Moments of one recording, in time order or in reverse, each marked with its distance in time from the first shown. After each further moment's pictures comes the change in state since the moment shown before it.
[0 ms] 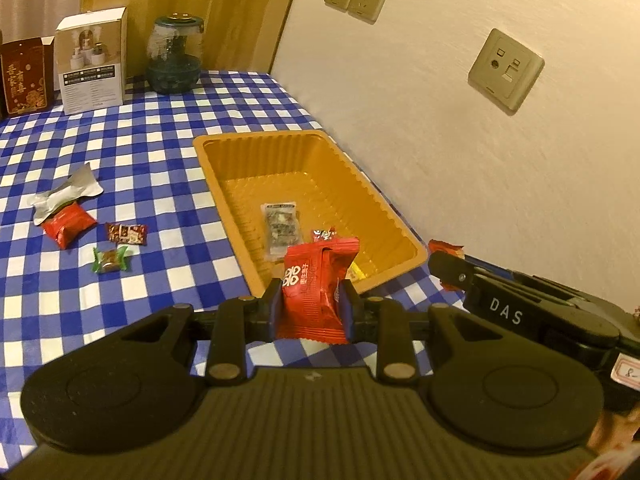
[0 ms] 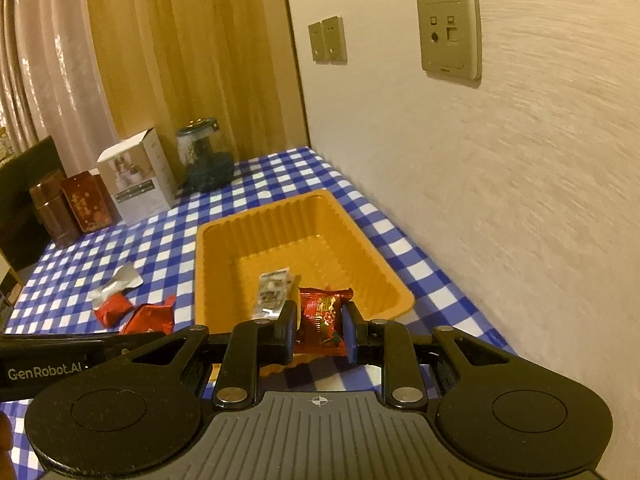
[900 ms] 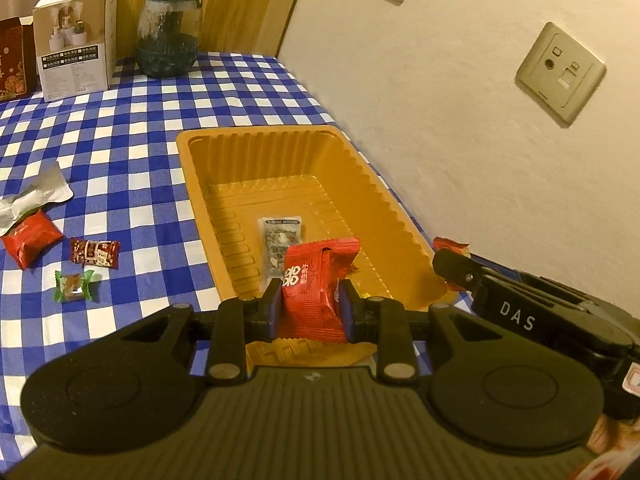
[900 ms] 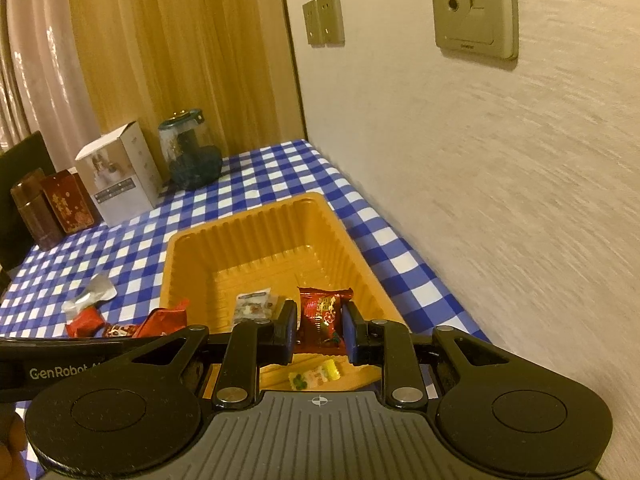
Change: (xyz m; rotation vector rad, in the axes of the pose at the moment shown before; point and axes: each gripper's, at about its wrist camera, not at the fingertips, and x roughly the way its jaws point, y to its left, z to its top) left arm 0.075 0.010 0.032 -0.041 0.047 0.011; right arm 0.069 -0.020 0.026 -0.011 0.033 0.009
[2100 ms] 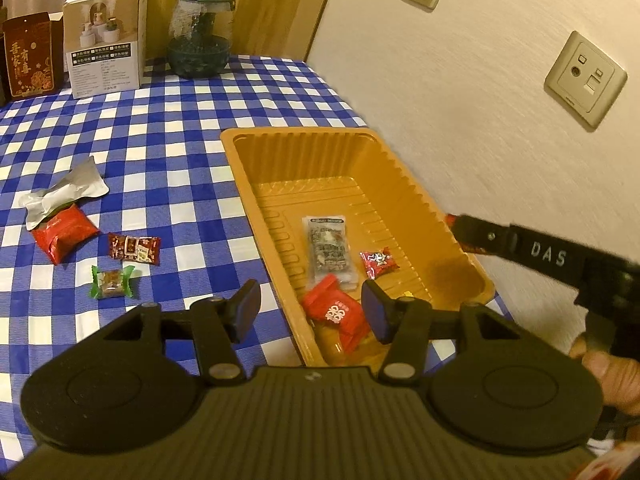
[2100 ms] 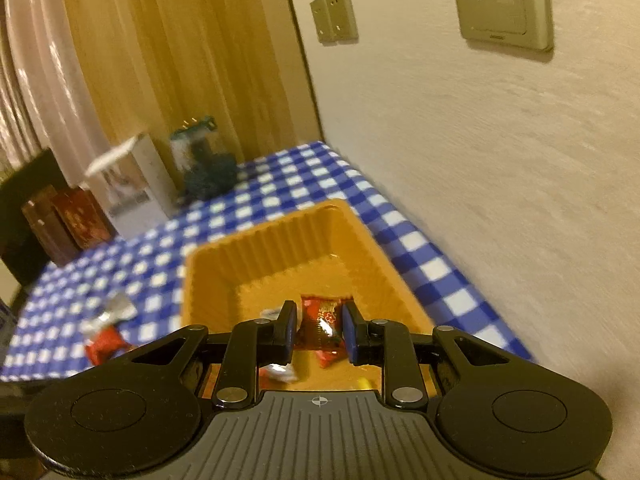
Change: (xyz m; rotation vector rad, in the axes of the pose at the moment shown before) left arm -0.007 0.027 -0.010 -0.016 -0.024 0.060; right arm 0.018 0.006 0.011 0.063 -0.006 0.091
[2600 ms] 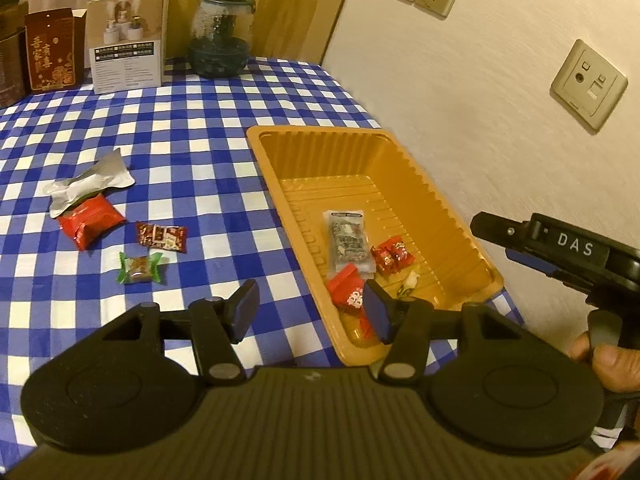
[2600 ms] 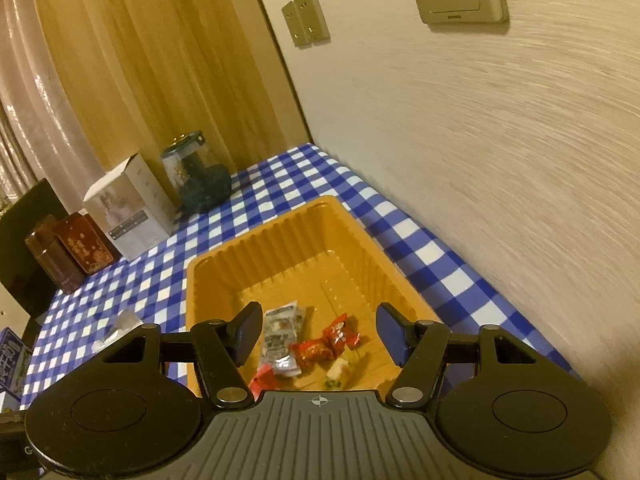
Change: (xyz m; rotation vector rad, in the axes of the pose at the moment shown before) left arm -0.021 0.015 -0.011 -0.018 -0.014 0.024; right arm -0.014 -0.009 -0.005 0.095 -0.008 -0.012
